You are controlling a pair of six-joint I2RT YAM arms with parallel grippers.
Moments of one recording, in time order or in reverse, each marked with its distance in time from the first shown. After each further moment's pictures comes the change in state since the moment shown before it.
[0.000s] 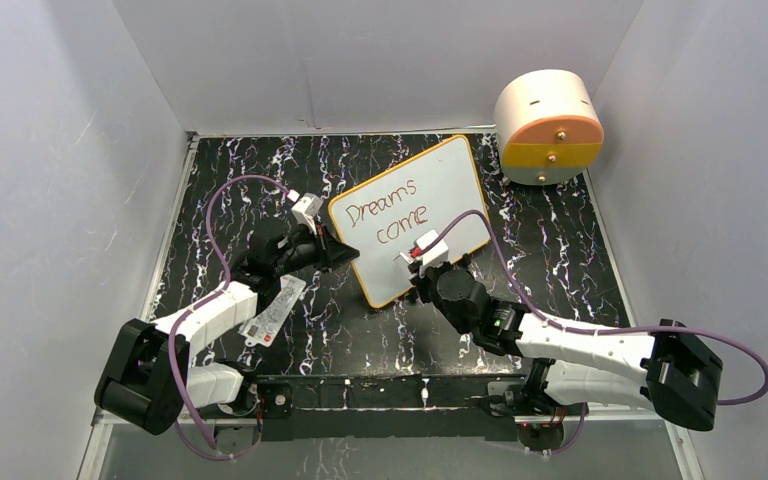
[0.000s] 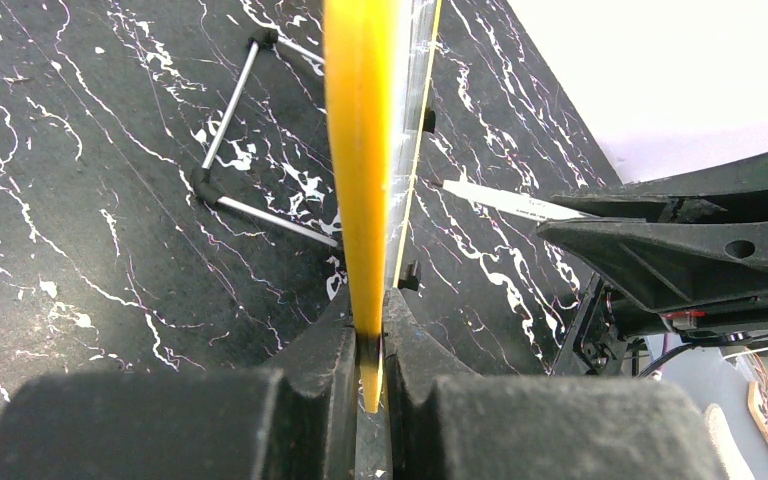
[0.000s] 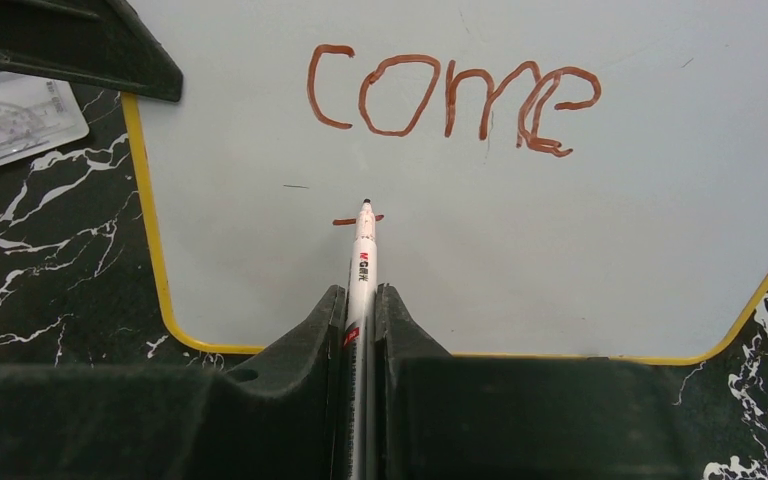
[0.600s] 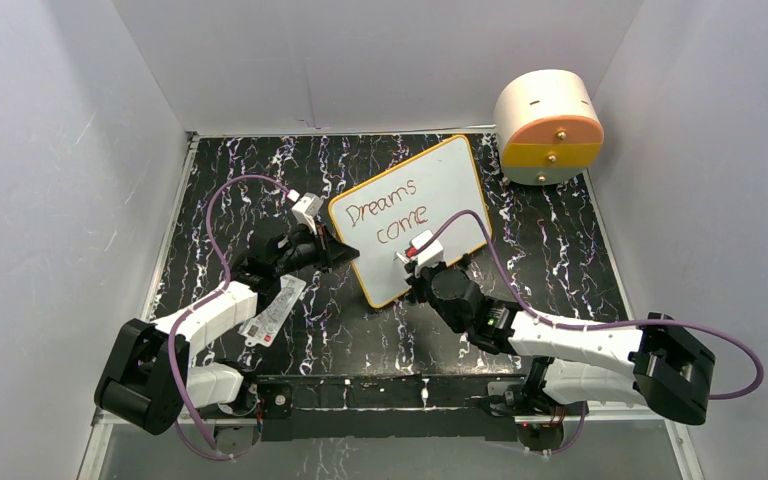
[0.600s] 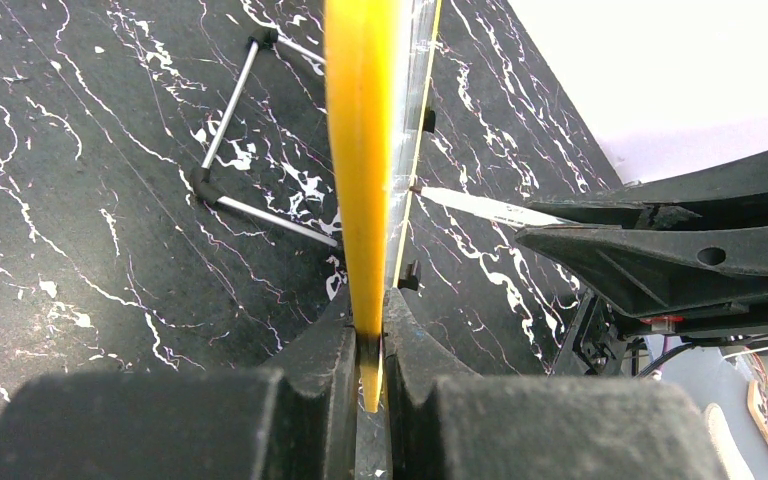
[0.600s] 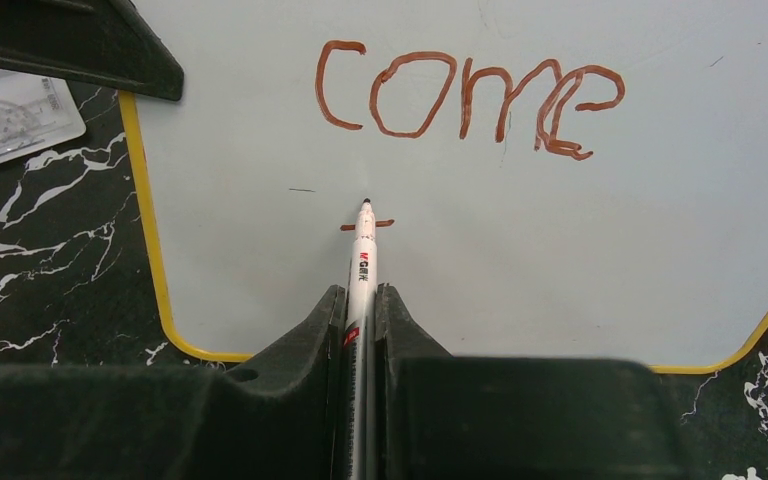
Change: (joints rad) left arm -0.001 0.000 0.002 -0.004 0.000 0.000; right arm -0.002 0.054 0.000 0.047 -0.010 0.000
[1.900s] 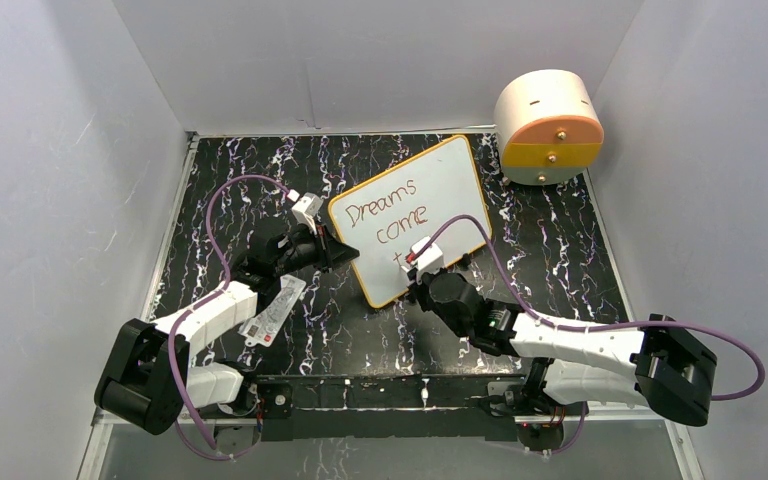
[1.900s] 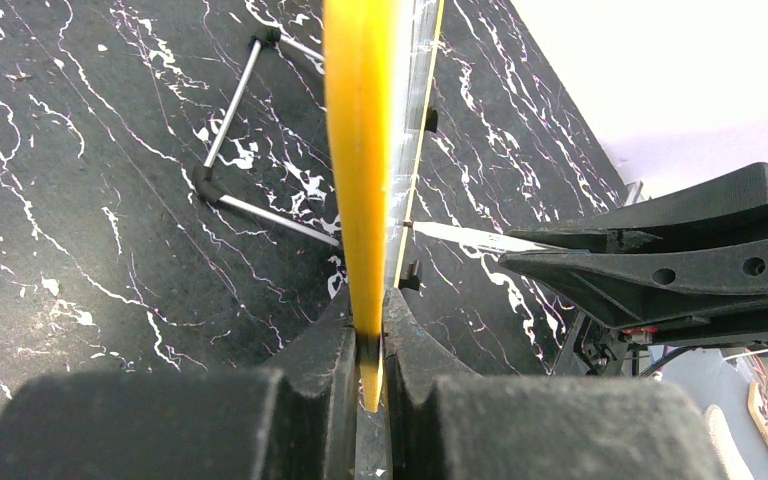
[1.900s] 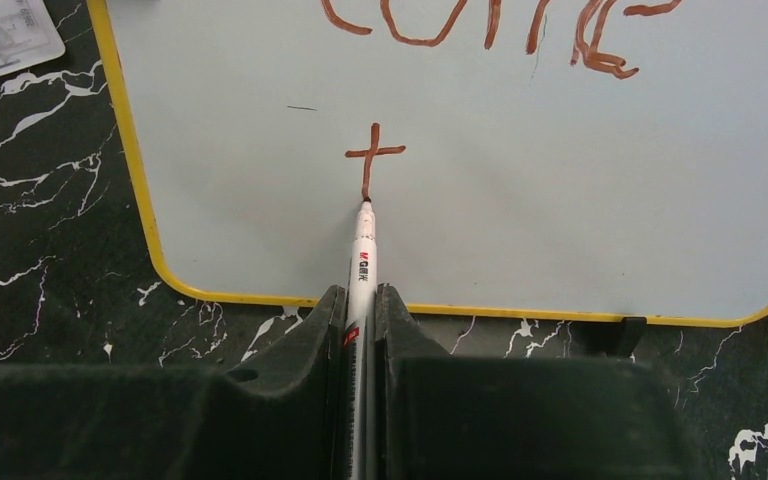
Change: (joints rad) left arm 0.000 0.000 0.002 -0.006 -0.003 0.000; right arm -0.001 -0.008 -0.016 -0.107 -0.025 0.057
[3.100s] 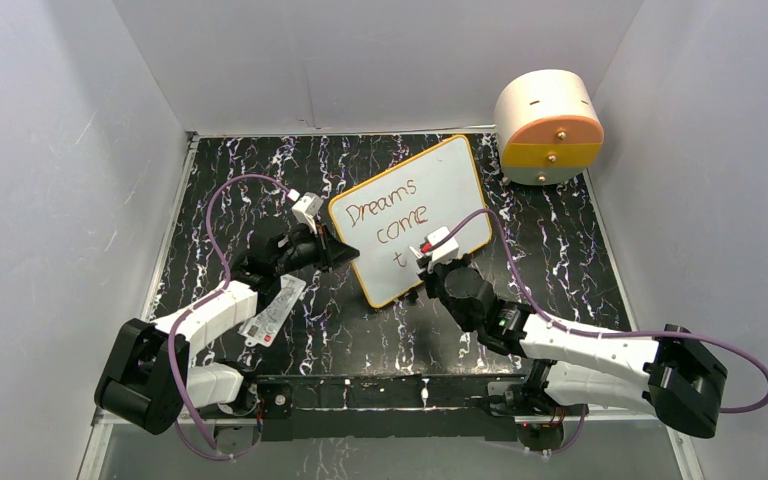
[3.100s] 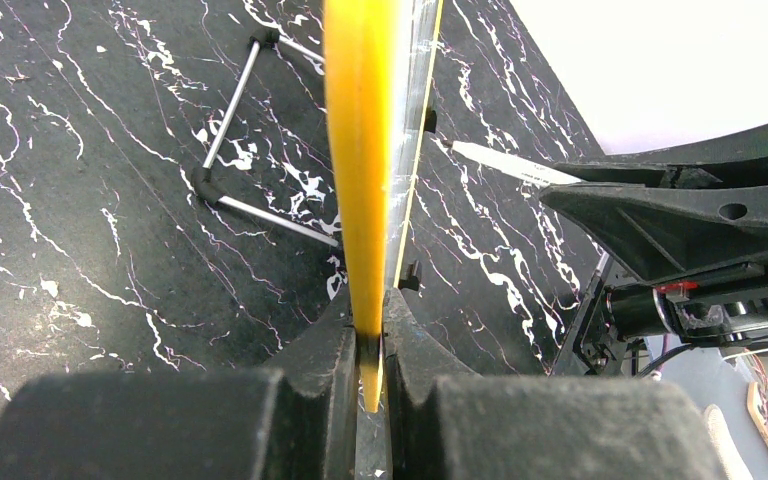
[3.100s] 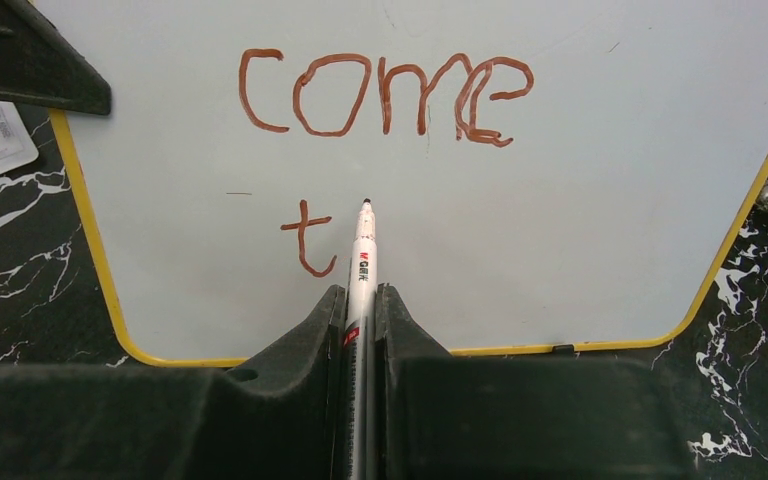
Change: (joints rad) left arm 0.000 0.002 0.004 -0.002 0.000 0.000; right arm -0.037 -0.075 -0.017 0.085 0.058 -0.057
